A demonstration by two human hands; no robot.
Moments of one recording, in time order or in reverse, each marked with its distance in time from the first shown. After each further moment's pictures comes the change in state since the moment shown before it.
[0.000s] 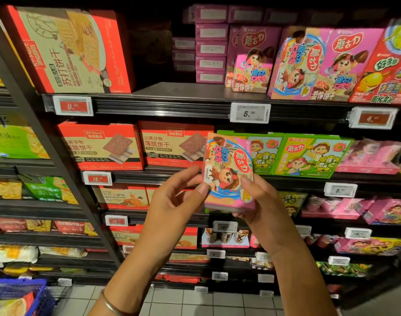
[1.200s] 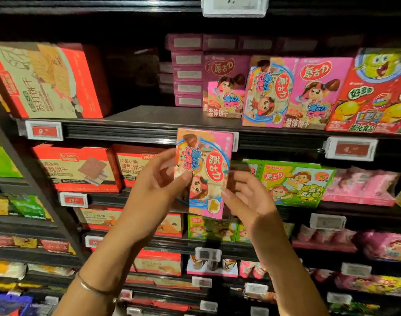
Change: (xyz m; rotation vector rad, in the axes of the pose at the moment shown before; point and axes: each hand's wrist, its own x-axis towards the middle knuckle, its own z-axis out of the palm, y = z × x) left_hand 0.076 0.029 0.056 0.084 0.043 0.044; right_hand 0.028 -0.053 -0.052 -0.222 -0.048 -0.300
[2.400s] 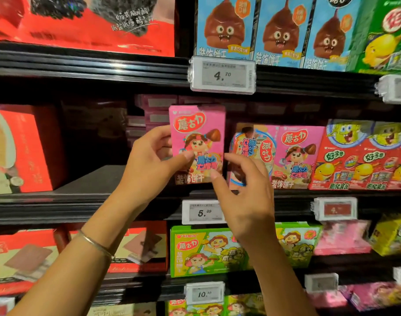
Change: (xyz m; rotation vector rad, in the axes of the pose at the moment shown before) left_hand 0.186 0.055 0.004 0.153 -0.085 0.416; right_hand 0.134 -0.051 0.014 -0.613 0.491 -0.418
